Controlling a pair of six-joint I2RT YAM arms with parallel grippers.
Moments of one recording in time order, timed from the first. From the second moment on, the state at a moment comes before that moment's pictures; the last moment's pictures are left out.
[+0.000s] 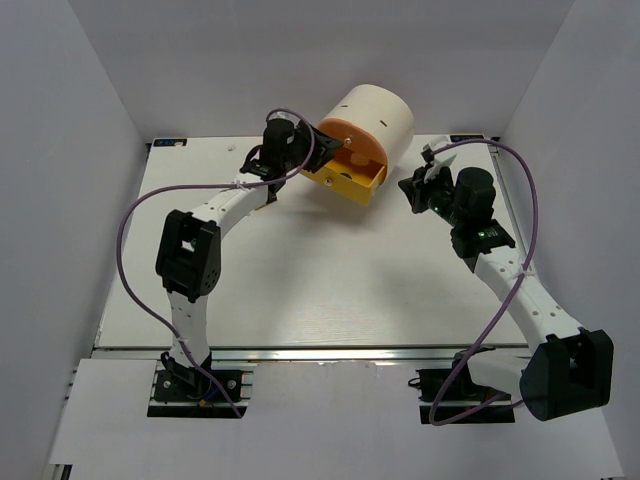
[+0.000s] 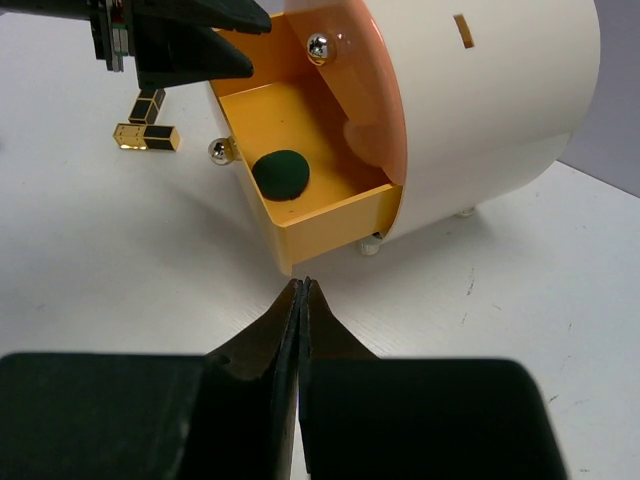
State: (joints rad) left arm -0.44 2.02 1.65 0.09 0.22 -1.16; right arm 0.27 1.18 0.92 0.09 -0.33 -0.08
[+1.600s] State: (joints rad) left arm 0.08 1.67 1.02 -0.56 -0.15 -0.70; right arm 0.27 1.24 0.92 -0.13 -0.78 -0.34
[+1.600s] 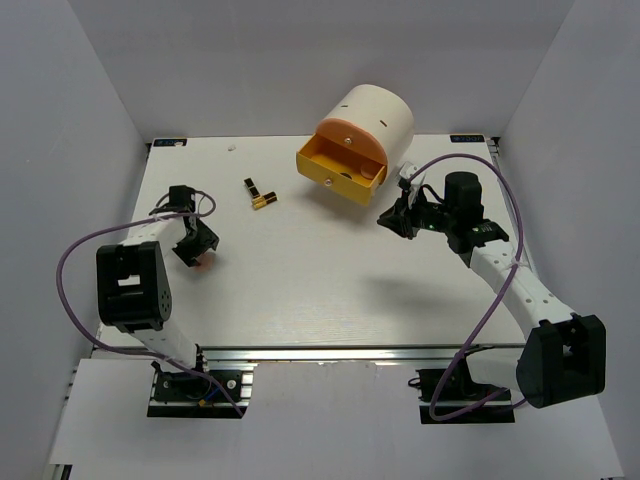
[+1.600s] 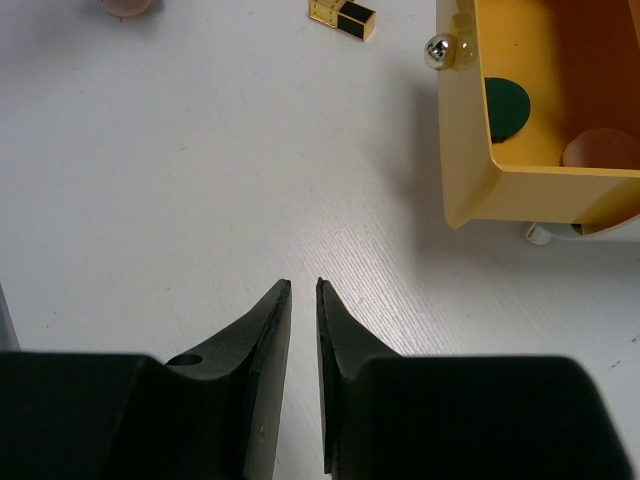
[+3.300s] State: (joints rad) left arm -0.25 1.52 1.12 -0.09 0.25 -0.99; right arm 0.27 1.25 0.92 -0.13 -0.79 -0.31
